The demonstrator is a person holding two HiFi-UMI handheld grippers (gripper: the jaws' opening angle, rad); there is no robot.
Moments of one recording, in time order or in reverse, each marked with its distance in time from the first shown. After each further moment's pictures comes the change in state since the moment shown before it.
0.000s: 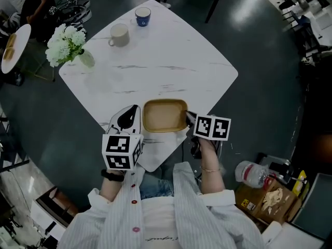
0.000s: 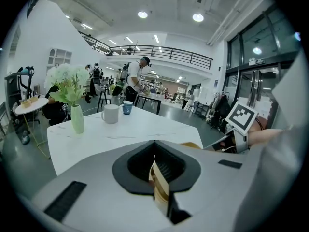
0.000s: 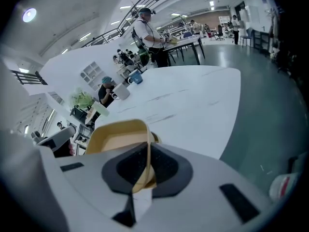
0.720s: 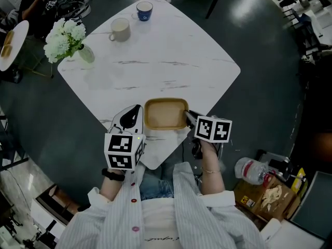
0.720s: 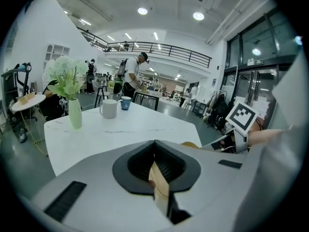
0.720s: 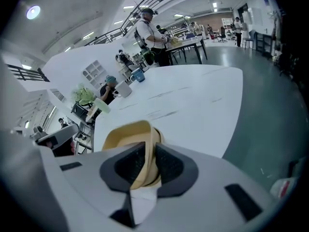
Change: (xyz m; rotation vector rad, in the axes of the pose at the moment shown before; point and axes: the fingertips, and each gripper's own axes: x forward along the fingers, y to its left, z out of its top) left arm 0.002 0.001 -0.017 -0.004 0.035 -0.034; right arm 0.005 0.004 -0.013 -0.030 -0.008 0.005
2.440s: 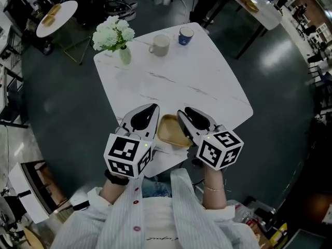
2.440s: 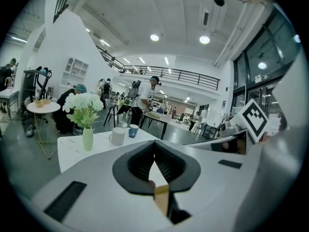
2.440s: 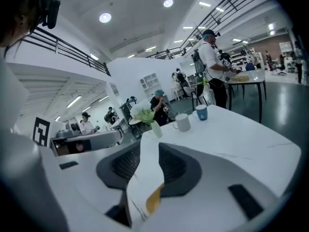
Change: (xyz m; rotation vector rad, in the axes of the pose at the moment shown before) left arm -0.060 -0.003 0.091 -0.107 -0.290 0.106; right arm -0.058 0.176 0.091 -0.504 -0.231 0.443
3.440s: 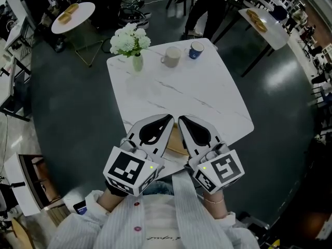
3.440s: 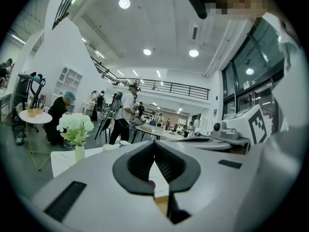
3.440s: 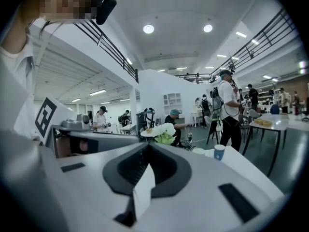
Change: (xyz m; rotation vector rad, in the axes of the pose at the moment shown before) left arm -0.044 -0.045 0.052 0.044 -0.164 -0.083; right arm -0.029 0.088 0.055 -0.386 -0.203 0.128
